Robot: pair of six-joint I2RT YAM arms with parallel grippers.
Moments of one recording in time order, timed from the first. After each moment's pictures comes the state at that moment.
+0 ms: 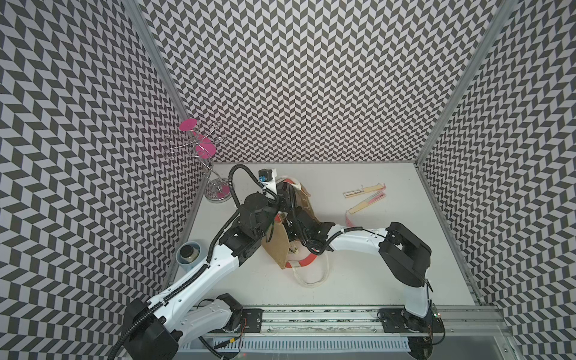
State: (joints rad) left arm -0.63 1.06 0.87 0.13 -0.25 -0.23; right arm 0.99 1.95 1.29 0.02 0.07 0.50
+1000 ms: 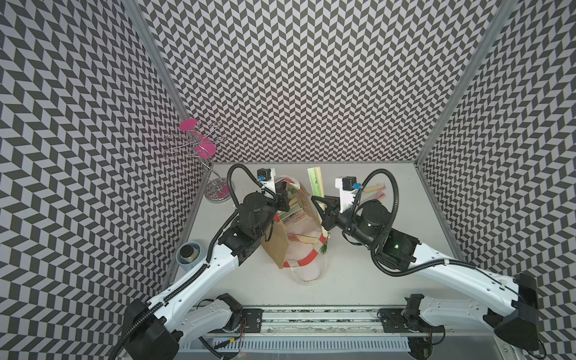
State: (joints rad) left arm -0.61 1.06 0.87 0.13 -0.25 -0.24; right arm 0.96 1.14 1.00 0.16 0.17 0.43
